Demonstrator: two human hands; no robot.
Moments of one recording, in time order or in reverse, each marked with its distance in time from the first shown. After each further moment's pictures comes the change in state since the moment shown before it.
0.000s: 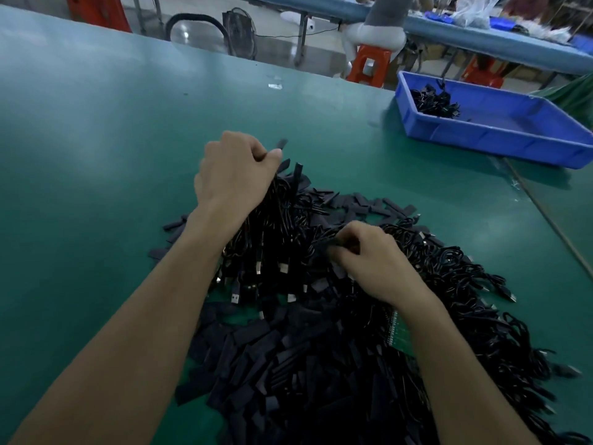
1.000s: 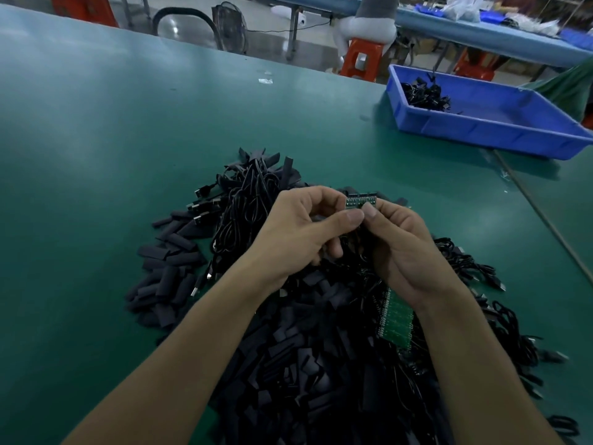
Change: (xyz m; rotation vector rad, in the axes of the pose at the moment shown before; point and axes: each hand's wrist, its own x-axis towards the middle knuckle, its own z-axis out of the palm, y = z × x) left_hand -0.085 0.026 0.025 -0.849 -0.644 0.057; right_hand -0.016 0.005 -0.021 1.175 -0.077 -0.116
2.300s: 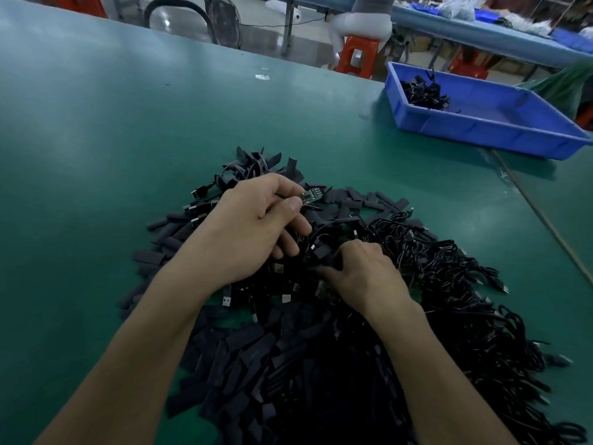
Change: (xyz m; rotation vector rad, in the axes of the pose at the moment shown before) left_hand -0.011 0.014 -0.056 0.371 0.001 -0.028; right_hand 0.012 0.033 0.026 -1.596 0.142 0.409
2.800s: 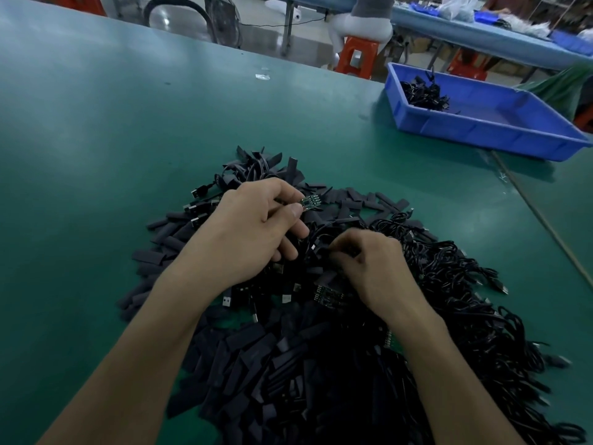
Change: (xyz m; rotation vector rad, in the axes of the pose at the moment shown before) left_hand 0.000 -0.001 0.001 0.083 0.018 -0.021; right_hand -0.007 0.015 -0.003 0.376 0.238 -0.173
